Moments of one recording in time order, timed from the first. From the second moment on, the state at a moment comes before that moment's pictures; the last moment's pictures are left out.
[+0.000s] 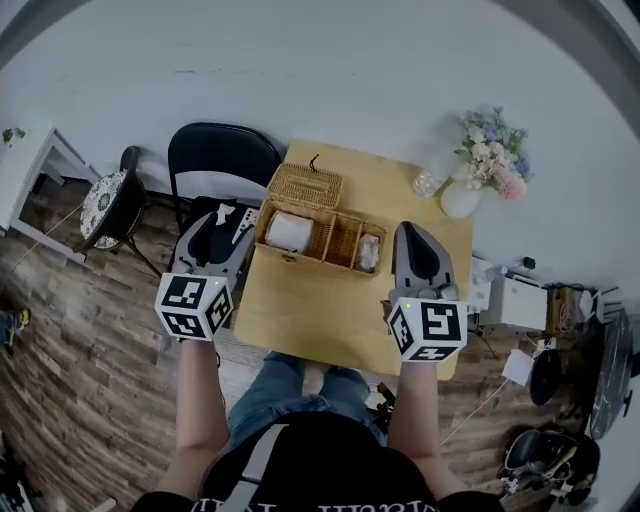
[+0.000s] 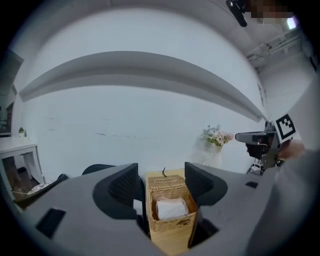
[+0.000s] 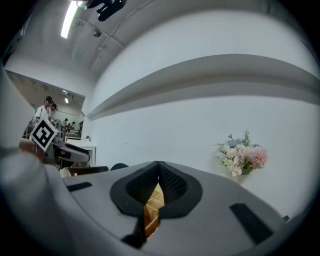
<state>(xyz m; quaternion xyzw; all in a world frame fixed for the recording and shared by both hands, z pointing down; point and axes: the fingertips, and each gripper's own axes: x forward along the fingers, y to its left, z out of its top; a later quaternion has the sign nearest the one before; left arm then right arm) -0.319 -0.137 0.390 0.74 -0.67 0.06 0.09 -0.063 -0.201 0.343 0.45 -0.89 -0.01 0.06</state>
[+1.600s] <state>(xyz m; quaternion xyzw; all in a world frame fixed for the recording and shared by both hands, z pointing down) -0.354 -0.381 0.558 0.81 -0.41 0.07 0.42 -0.092 -0.259 0.417 0.55 -0.82 0.03 0.17</state>
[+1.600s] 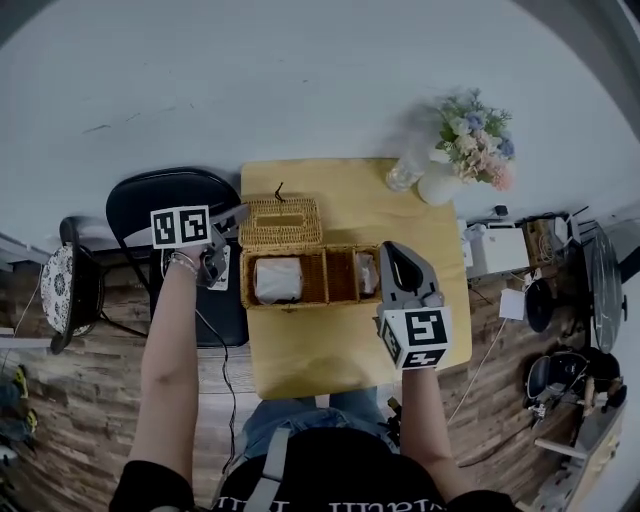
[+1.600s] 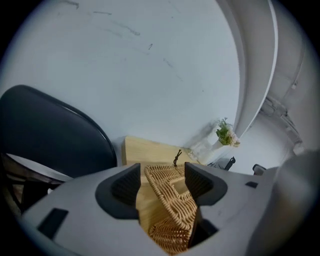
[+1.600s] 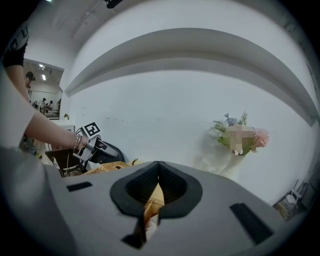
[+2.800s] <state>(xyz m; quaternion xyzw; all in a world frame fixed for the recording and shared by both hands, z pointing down) -0.319 -0.397 0.563 0.84 -0.34 0.06 0.42 -0.091 -0.254 0.429 0.54 -0.81 0.02 0.23</state>
